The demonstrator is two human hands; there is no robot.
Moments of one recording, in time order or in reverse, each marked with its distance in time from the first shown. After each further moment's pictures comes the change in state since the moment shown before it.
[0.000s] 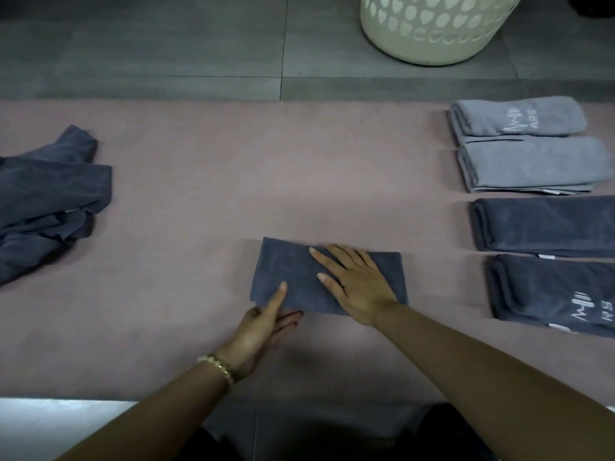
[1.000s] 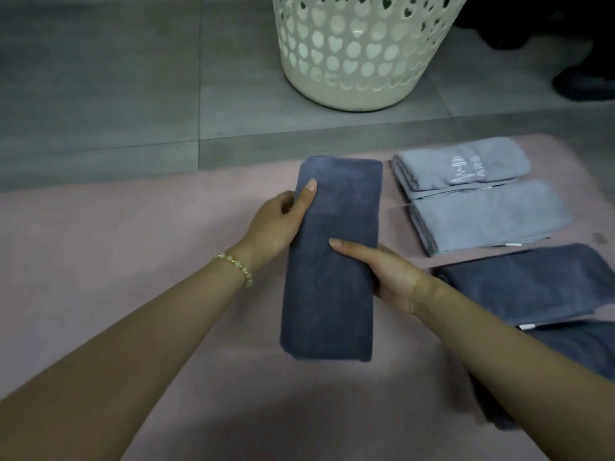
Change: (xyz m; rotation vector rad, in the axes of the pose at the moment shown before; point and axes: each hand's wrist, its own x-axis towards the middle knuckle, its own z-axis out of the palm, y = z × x) left_hand 0.138 0.230 0.179 0.754 -0.096 0.691; right_hand 0.069 0.095 -0.158 1.590 0.099 0.464
